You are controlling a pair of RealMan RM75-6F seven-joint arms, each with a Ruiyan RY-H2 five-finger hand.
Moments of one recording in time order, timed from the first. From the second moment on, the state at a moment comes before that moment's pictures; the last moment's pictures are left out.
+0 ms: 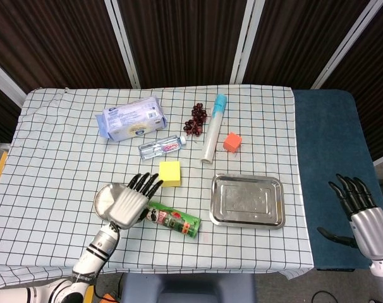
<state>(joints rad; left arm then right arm) -0.59 -1.55 -0.15 -1.73 1.31 1.13 0.77 0.09 -1.14 0.00 -1.41 -1.75 1.72 0.20</state>
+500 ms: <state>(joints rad) -0.78 -1.71 -0.23 -1.45 1.13 0.95 0.76 0.10 -1.13 -0.01 -1.41 -1.76 1.68 0.20</state>
